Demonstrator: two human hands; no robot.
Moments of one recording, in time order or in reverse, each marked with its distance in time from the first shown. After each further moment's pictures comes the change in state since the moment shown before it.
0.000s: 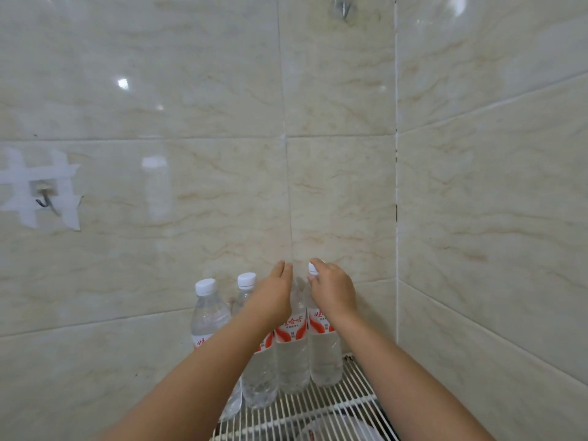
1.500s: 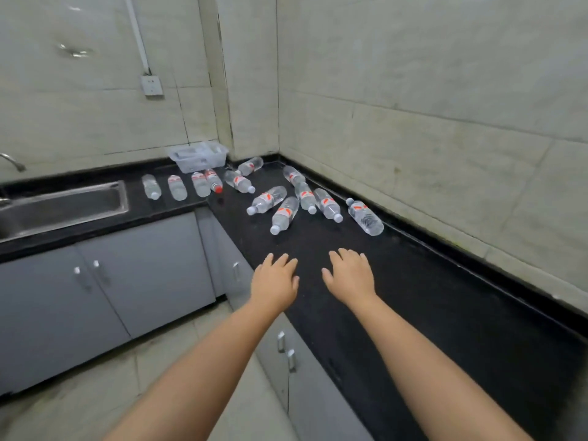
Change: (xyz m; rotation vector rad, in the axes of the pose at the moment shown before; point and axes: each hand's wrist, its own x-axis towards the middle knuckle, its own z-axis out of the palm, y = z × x) left_hand -0.749 -0.297 -0.158 0.348 -0.024 -1.259; right_hand -0.539 -0.533 0.162 0.157 -0.783 -1.008
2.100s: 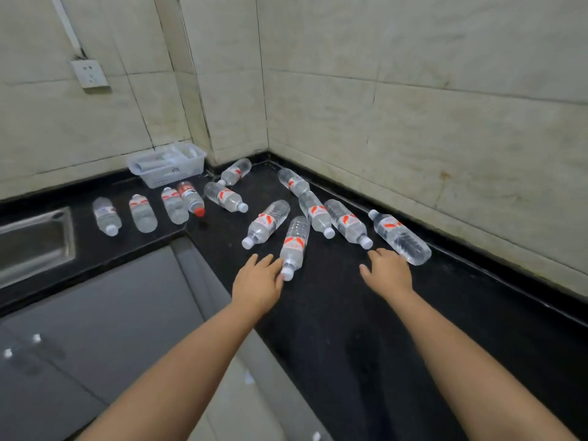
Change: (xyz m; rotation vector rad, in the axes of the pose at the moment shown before) left_hand 0.242 -0.142 0.031 -0.024 -0.023 0.048; right_hand 0.241 0.040 0.093 -0.010 -0.065 0.288
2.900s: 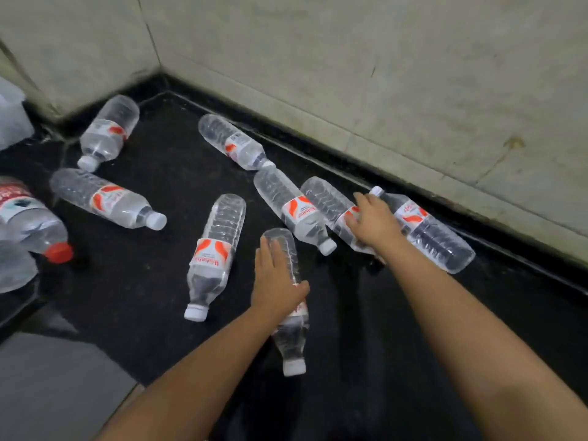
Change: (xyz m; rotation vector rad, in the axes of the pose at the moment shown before) left_hand 0.271 -0.028 0.119 -0.509 -0.386 0.049; right_hand 0.273 -0.012 0.094 0.112 -0.147 0.301
